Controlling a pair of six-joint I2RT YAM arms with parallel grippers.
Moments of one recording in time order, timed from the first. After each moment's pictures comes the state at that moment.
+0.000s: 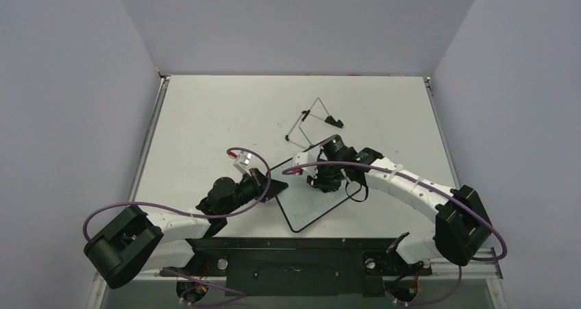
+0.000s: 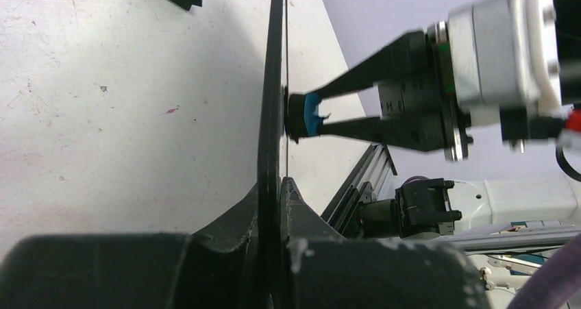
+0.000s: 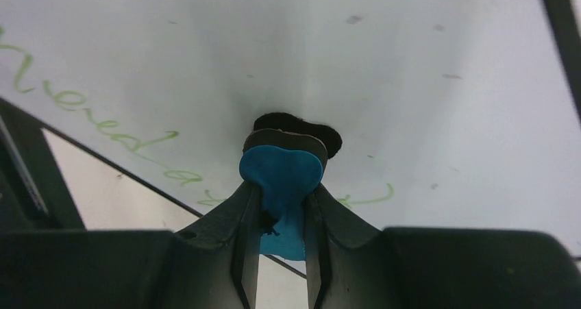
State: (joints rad) left arm -0.75 1.21 0.18 0.92 0.17 -0.98; right arm 0.70 1.38 0.95 -0.60 -0.24 -0.67
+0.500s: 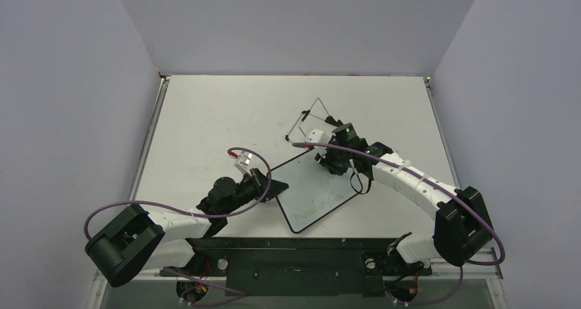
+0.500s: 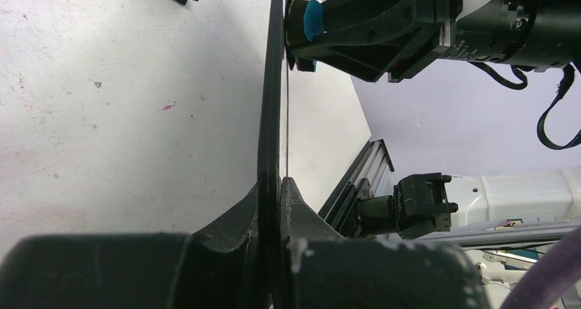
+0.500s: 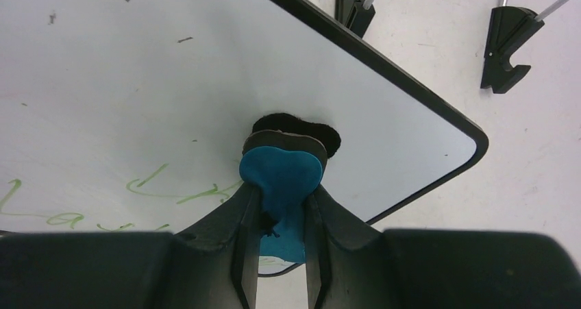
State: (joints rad) left arm -0.75 1.22 0.18 0.93 0.19 -0.98; right arm 0.60 1.38 0.95 -0.48 -0.11 -0.54
